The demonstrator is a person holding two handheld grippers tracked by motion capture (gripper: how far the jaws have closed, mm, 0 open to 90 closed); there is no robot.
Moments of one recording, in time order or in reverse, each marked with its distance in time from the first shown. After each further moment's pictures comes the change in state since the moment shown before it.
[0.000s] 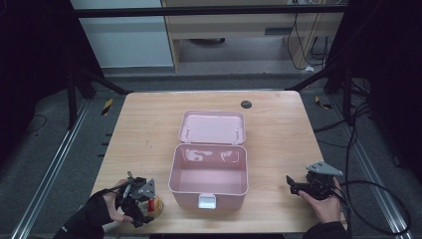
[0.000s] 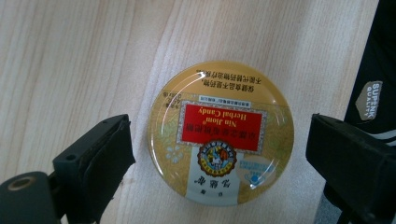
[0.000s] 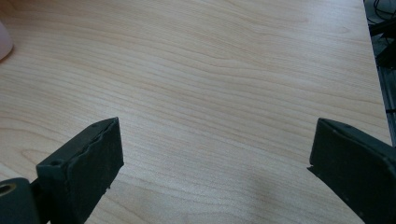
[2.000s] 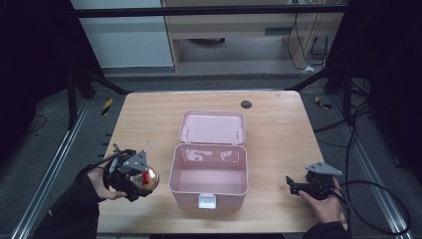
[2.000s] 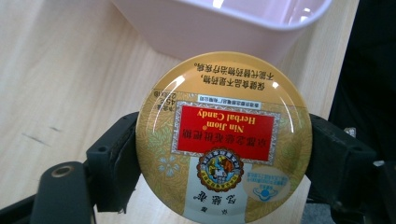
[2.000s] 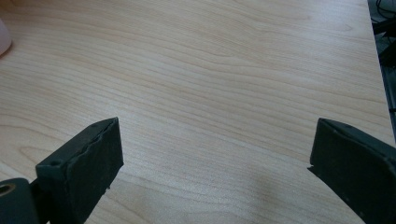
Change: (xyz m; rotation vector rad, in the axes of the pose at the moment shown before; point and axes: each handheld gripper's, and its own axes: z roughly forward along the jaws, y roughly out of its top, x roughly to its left) left arm 0.022 0.036 -0.101 -0.140 0.096 -0.015; right arm 0.000 -0.001 0.002 0.006 0.002 -0.007
